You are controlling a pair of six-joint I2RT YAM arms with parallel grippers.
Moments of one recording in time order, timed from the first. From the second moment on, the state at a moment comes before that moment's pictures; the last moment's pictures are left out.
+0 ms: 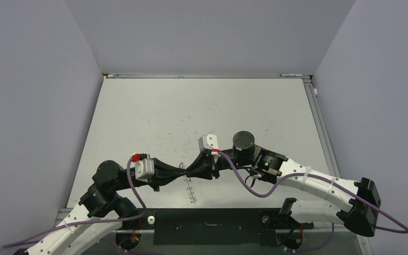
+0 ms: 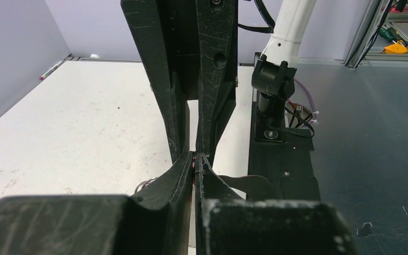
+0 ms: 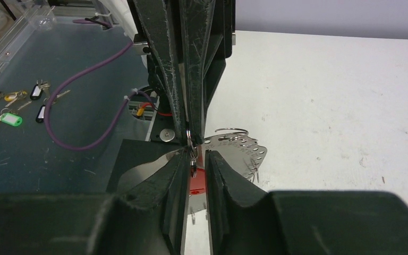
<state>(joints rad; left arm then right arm) -0.79 0.37 0.52 -0.03 0.61 -0.04 1.03 1.13 0.86 0.10 -0.68 -0.07</state>
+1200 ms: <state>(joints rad) -0.77 0.34 0.52 -0.05 0.55 -0.02 1.17 1.41 1.52 -0.88 -0.21 -0.42</state>
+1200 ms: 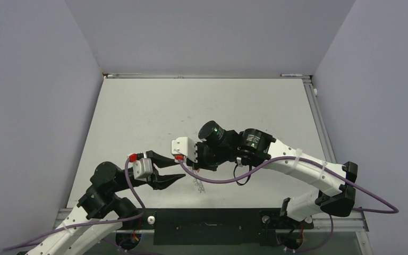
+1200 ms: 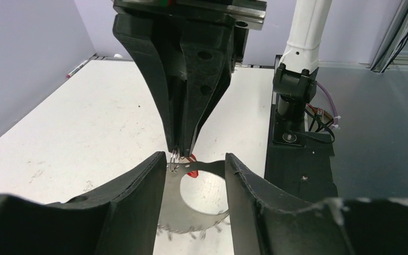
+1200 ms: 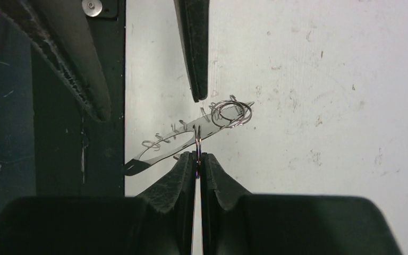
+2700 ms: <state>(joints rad) -0.77 0.52 0.52 -0.01 0.67 -0.06 1.27 1.42 1.55 -0.96 -0.18 -0.46</state>
